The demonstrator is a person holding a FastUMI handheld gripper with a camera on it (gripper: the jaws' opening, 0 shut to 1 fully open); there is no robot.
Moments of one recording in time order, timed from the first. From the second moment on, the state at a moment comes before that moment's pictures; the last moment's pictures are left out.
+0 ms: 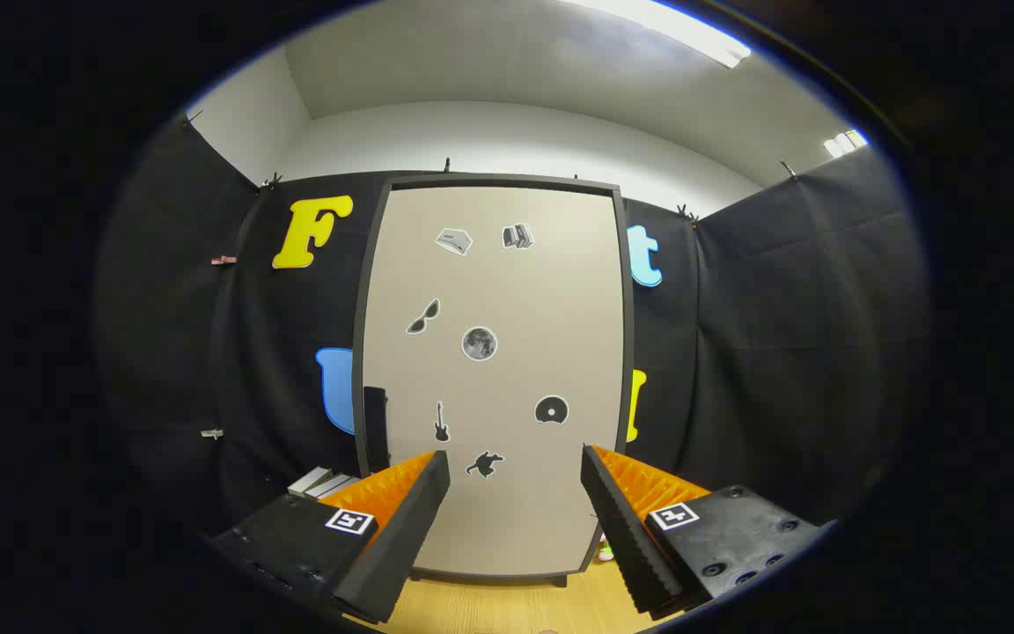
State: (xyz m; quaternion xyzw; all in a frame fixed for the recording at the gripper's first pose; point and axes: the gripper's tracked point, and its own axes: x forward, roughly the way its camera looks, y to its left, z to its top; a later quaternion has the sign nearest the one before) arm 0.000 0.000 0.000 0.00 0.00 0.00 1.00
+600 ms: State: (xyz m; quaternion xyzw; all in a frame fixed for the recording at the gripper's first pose) arm 0.008 0.010 -0.007 -0.01 0.01 0.00 1.00
